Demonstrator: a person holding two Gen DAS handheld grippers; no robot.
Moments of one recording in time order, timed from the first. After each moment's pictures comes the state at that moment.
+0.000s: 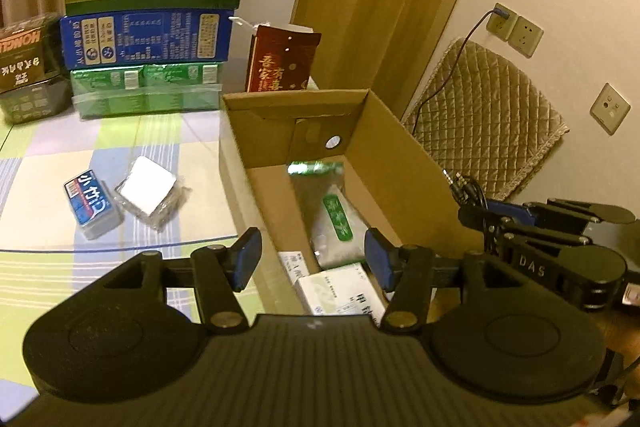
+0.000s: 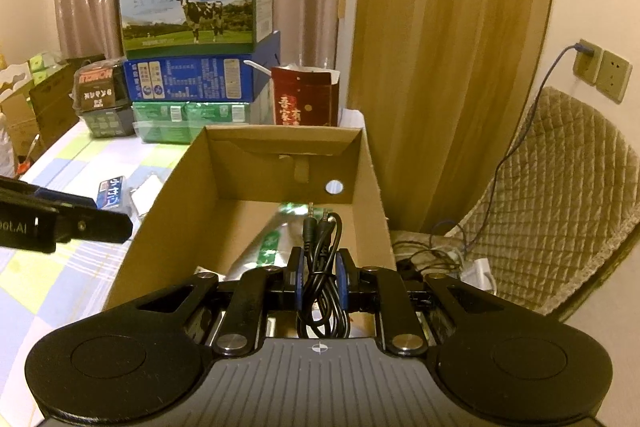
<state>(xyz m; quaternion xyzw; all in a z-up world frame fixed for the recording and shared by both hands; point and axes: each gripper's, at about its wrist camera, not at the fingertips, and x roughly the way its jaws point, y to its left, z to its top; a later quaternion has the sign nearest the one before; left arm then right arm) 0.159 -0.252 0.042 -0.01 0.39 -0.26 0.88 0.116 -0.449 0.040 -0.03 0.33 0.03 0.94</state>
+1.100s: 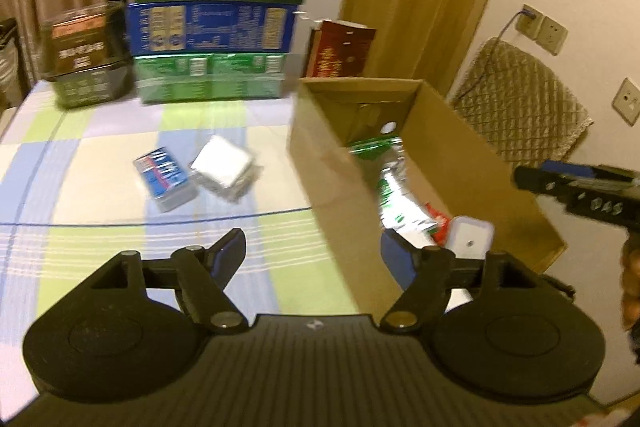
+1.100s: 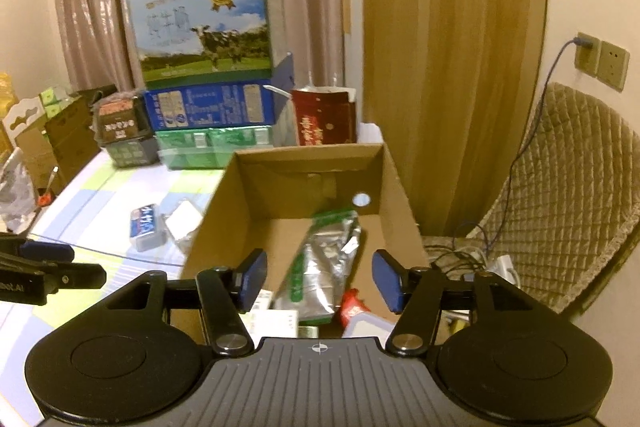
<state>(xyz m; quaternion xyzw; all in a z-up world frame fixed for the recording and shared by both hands) 0.138 -0.170 0.035 0.00 0.38 -0.22 0.90 0.095 -0.430 0.055 0.02 0.31 0.04 0.95</state>
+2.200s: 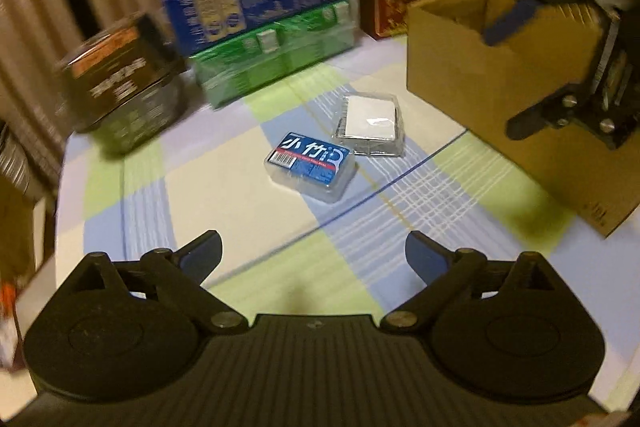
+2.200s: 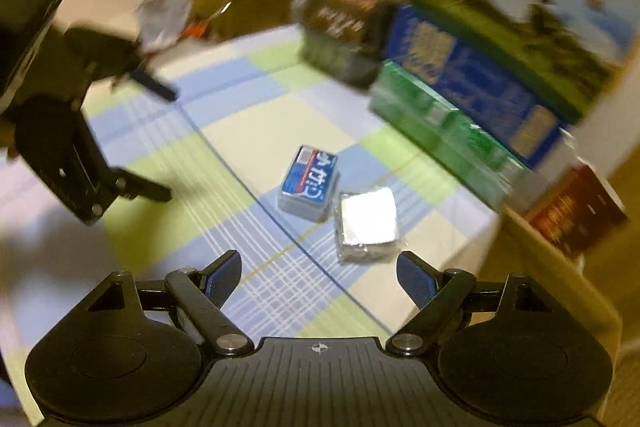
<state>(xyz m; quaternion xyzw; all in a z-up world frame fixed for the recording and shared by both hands) 0.246 -0.047 -0.026 0.22 0.37 -0.28 0.86 0.225 -0.231 -0.007 -0.25 0.39 0.32 0.83</state>
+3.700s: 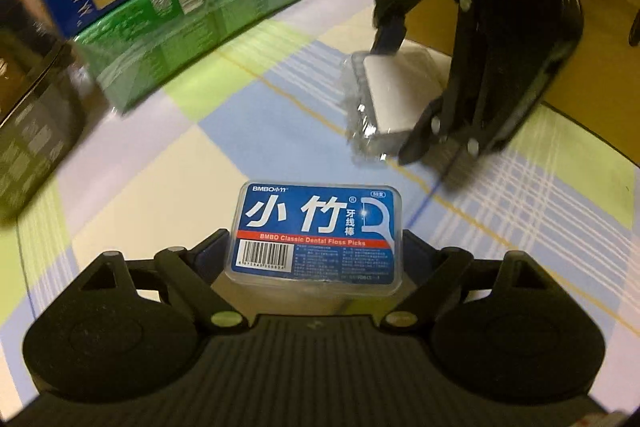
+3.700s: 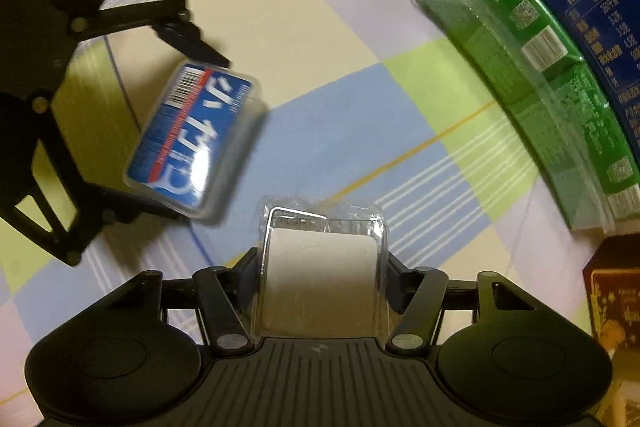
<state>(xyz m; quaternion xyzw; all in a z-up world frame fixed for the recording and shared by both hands) 0.363 -0.072 -0.104 0.26 0.39 -0.39 0.79 0.381 -0.174 -0.110 -0.33 0.54 0.31 0.71</state>
